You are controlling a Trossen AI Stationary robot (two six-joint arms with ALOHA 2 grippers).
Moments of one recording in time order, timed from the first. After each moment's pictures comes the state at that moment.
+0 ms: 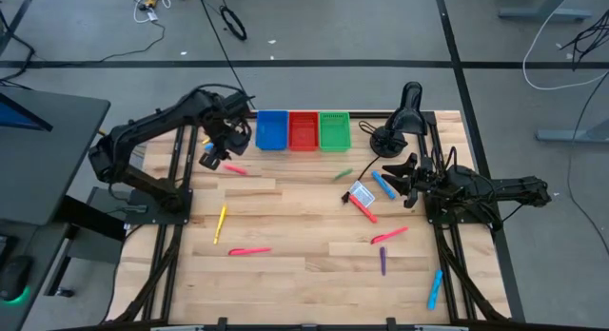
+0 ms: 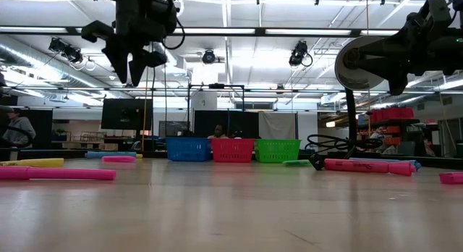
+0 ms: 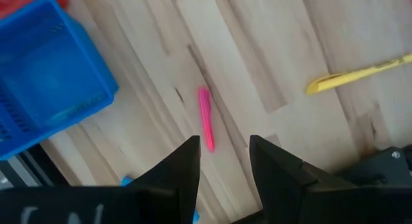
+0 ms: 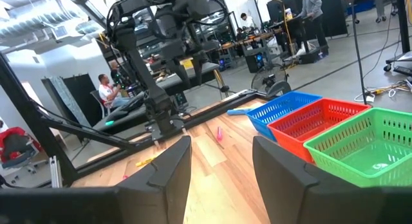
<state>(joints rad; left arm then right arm) 0.60 1.44 1.31 -1.33 0.09 1.07 0.04 0.01 0.02 0.07 0.30 0.33</state>
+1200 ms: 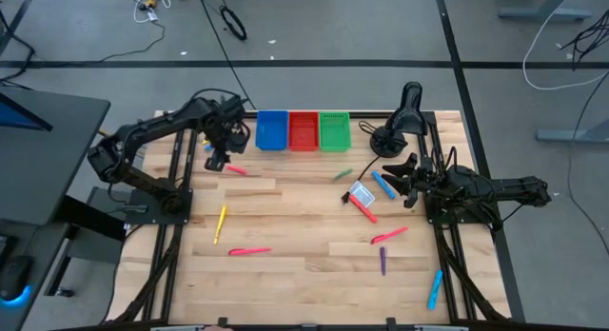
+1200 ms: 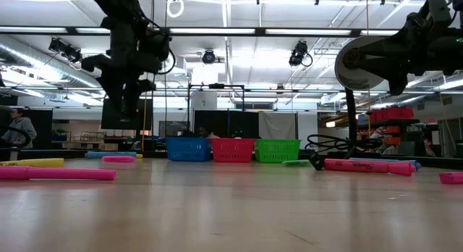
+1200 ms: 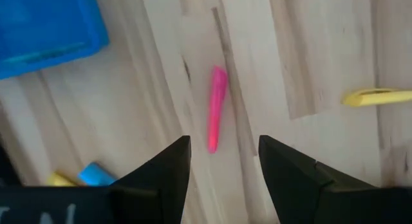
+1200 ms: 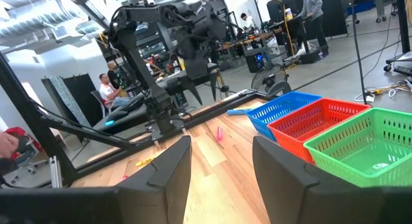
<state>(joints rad) 0.70 1.44 1.06 -1.09 0.10 0.96 0.04 0.01 0.02 0.07 0.30 0.33</state>
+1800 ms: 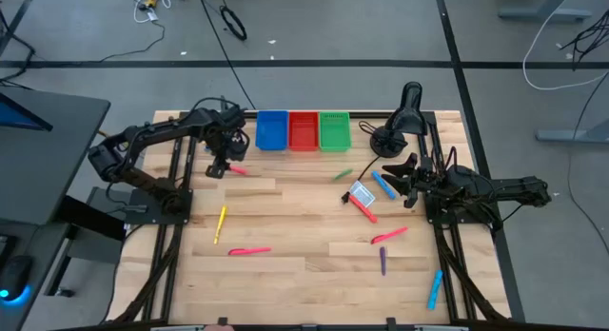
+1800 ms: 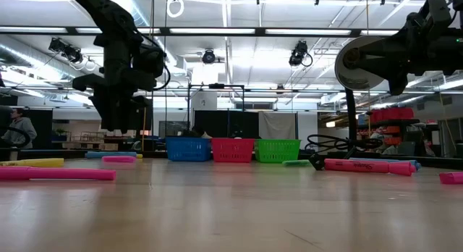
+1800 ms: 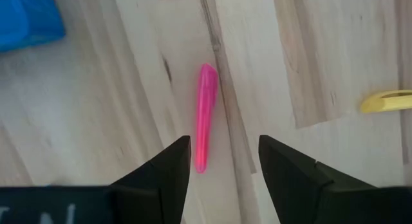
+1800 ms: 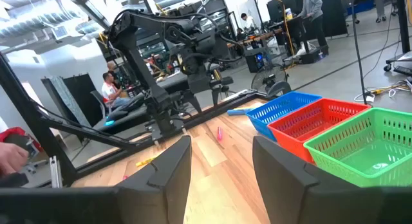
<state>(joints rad) 0.72 1.46 0.90 -0.94 0.14 0.98 0.04 0.01 0.02 0.07 0.30 0.33</state>
